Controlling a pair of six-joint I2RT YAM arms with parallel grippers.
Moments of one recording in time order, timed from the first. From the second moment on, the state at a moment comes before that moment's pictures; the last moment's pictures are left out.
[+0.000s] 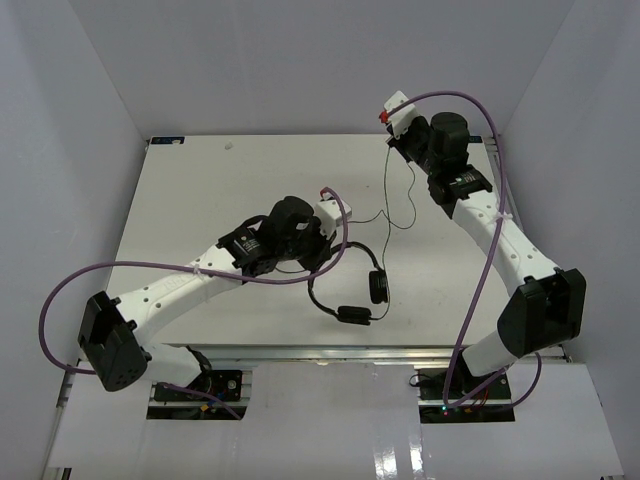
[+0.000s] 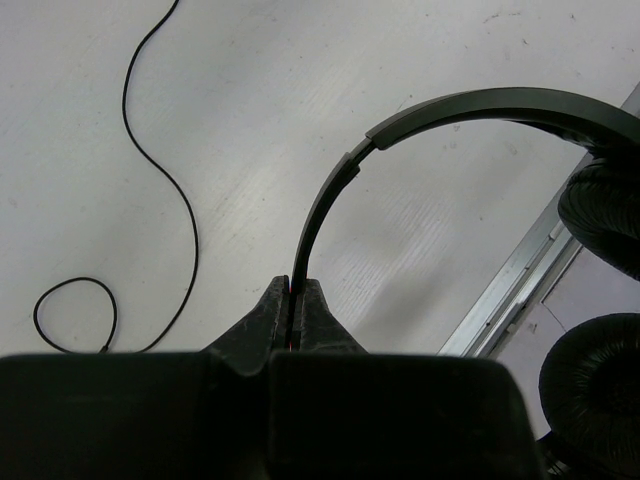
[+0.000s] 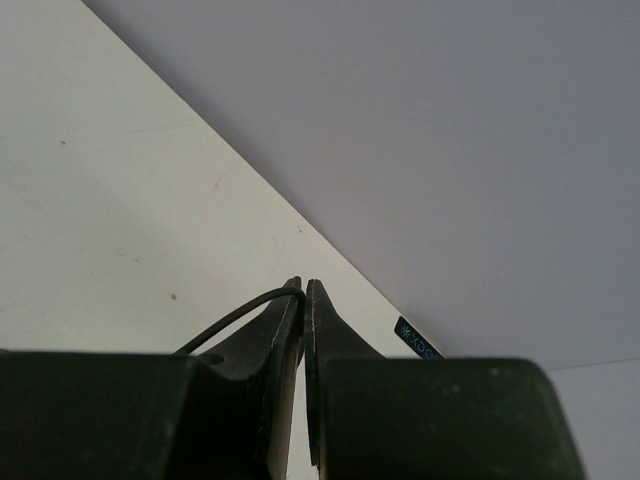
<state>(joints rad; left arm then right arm) -0.85 1.34 1.15 -0.43 0.11 -0.01 0.36 1.51 1.39 -0.01 -0.11 -0.61</state>
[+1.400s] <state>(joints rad) -0.88 1.50 1.15 -0.31 0.15 -0.04 0.35 1.51 1.48 -0.02 -0.26 -0.40</state>
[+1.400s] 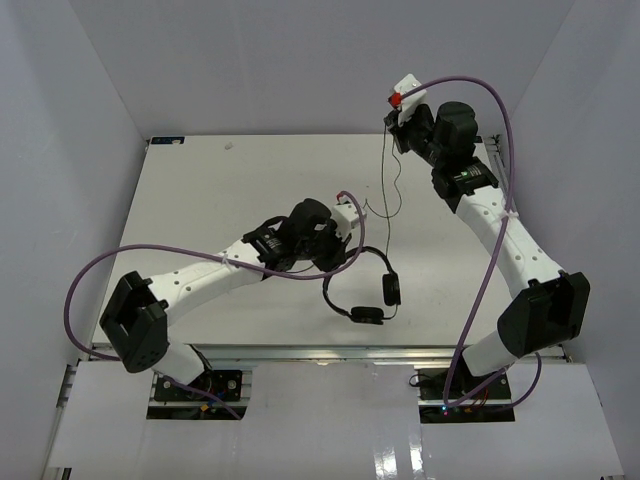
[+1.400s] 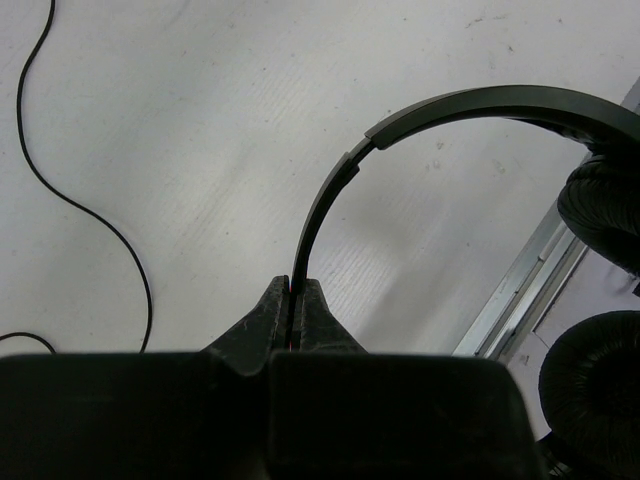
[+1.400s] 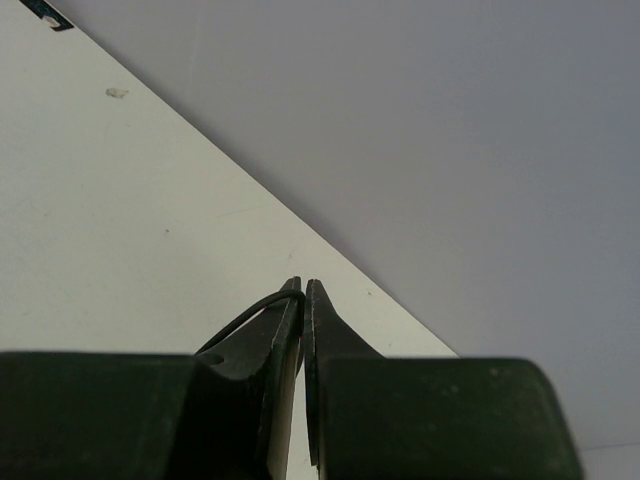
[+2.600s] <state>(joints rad) -0.89 1.21 1.42 -0.33 0.04 -0.18 0.26 1.59 1.21 0.12 -0.63 -0.07</state>
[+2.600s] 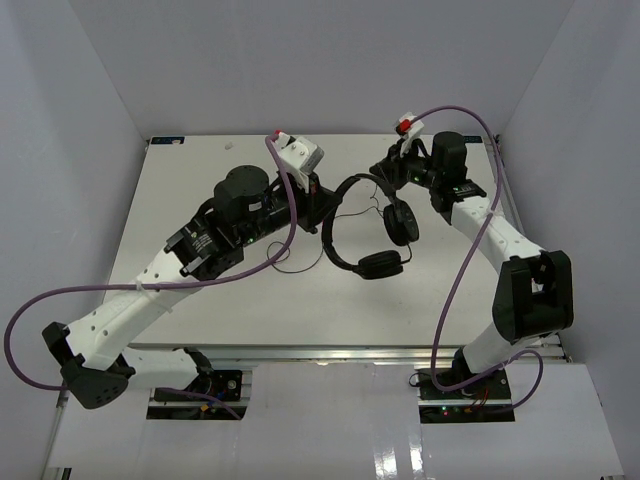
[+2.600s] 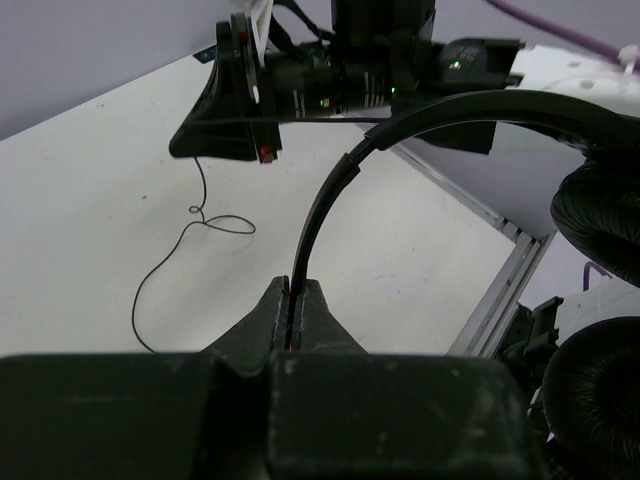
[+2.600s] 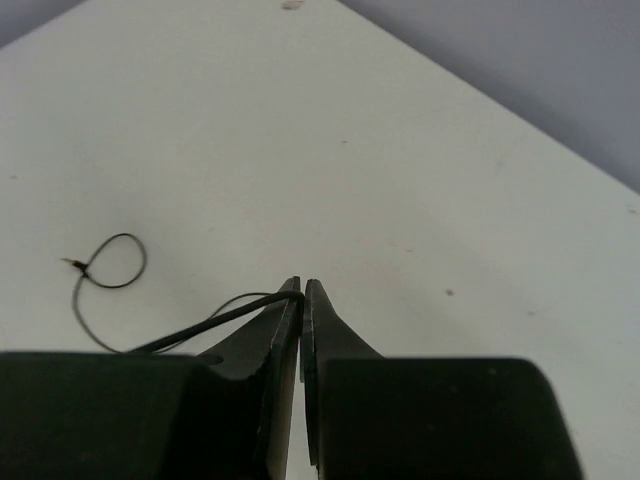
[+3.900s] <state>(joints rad) -0.88 1.38 1.65 -0.14 -0.48 -0.31 0.39 1.61 0.92 1.07 -1.10 0.75</state>
